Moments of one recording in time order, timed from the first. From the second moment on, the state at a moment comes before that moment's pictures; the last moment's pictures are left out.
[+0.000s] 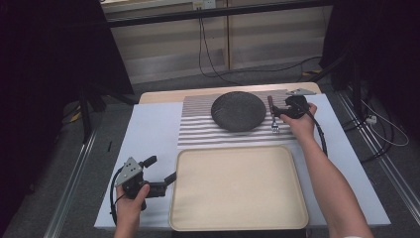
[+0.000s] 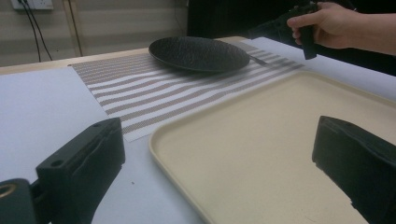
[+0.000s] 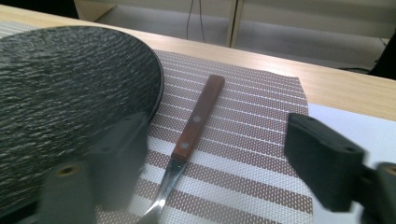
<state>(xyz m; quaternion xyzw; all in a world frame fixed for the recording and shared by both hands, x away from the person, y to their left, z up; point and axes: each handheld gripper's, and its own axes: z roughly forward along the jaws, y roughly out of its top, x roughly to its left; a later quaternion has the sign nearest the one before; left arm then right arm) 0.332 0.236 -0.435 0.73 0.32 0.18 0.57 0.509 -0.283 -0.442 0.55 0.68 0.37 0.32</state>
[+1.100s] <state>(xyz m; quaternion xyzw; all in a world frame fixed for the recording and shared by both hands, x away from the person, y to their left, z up) 0.334 0.233 -0.438 0.74 0.32 0.18 0.56 0.547 -0.273 -0.466 0.60 0.69 0.33 0.24</state>
